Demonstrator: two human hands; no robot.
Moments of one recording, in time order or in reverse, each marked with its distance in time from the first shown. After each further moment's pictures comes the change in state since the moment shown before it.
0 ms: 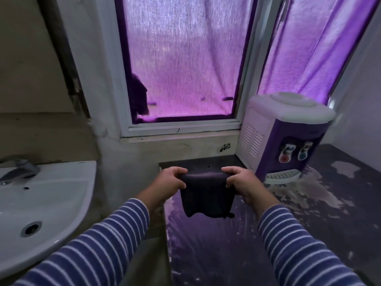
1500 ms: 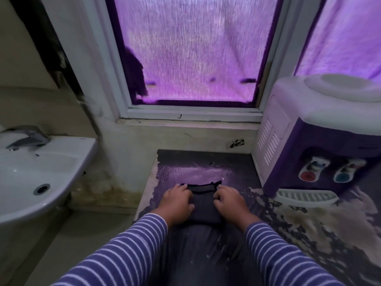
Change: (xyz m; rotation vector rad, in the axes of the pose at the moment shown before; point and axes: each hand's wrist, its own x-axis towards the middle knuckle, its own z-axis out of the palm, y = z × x) left_hand 0.091 -0.055 0.153 1.047 0.038 -0.111; right_hand 0.158 0.122 -0.056 -0.846 -0.307 -0.491
